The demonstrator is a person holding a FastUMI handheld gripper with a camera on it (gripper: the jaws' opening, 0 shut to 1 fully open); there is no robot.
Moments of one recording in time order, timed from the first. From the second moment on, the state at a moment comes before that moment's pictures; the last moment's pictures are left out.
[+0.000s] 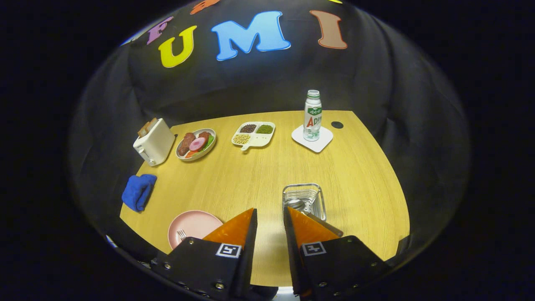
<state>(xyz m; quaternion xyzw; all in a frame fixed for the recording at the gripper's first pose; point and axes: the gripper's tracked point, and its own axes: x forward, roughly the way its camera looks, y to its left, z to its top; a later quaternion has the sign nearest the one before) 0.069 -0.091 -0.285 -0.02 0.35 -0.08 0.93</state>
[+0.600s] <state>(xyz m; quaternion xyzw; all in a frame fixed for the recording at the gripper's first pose) 0.057 0.030 -0.361 -0.01 0.42 0.03 0.91</state>
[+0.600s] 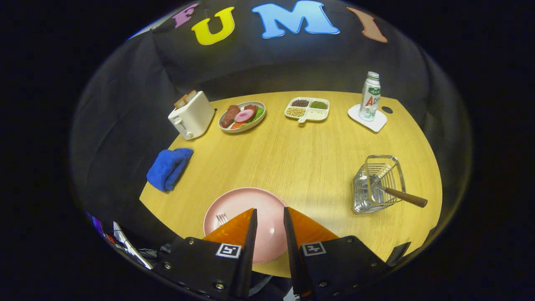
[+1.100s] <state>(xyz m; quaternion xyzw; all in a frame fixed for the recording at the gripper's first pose) 0.024 0.096 -0.422 -0.02 0.49 0.09 0.87</state>
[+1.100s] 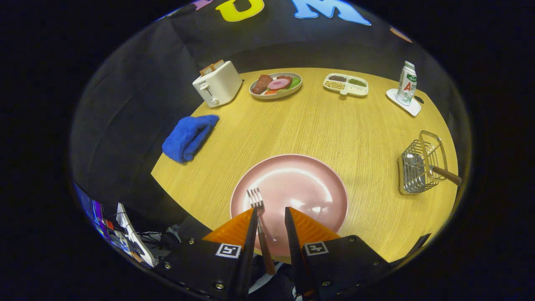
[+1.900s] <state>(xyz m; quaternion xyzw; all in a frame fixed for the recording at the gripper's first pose) 0.007 0.105 -0.491 -0.09 0.55 0.11 0.82</state>
